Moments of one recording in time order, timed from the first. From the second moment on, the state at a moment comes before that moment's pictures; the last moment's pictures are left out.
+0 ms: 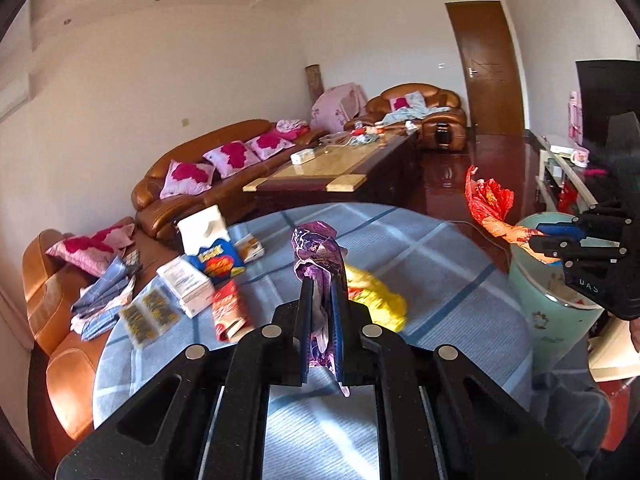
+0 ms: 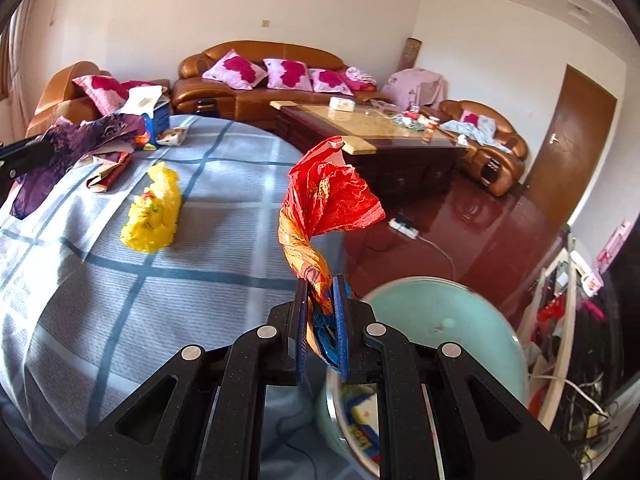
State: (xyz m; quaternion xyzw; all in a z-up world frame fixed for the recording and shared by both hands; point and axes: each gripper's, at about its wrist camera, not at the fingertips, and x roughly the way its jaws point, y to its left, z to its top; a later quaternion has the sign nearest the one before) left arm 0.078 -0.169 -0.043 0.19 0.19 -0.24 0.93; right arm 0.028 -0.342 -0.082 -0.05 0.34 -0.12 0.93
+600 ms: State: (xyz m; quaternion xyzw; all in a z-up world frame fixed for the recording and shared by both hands) left arm 0.045 -0.259 -0.036 0.24 0.16 -0.33 0.90; right arm -0.011 -0.398 -0.087 -0.04 0.35 -0.18 0.92
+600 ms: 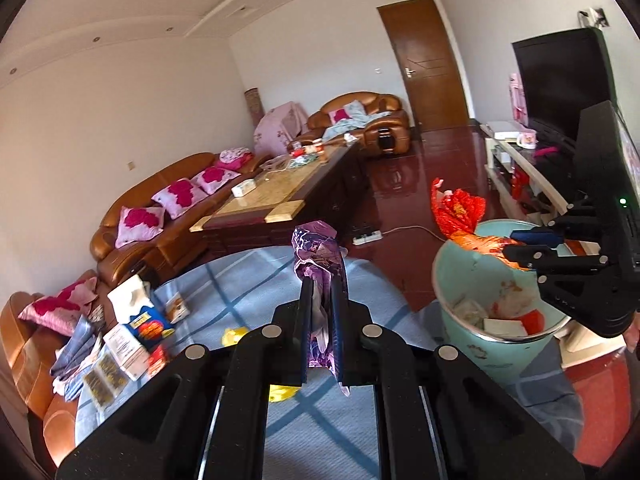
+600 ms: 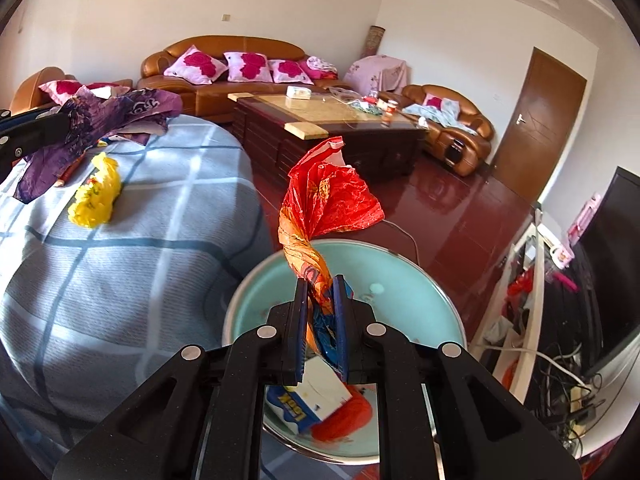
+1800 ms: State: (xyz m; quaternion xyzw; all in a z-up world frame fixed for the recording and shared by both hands) left arm 0.010 -0.349 -0.063 0.28 0.18 -0.44 0.83; right arm -0.043 -0.458 -0.108 0.00 0.37 -0.22 0.90
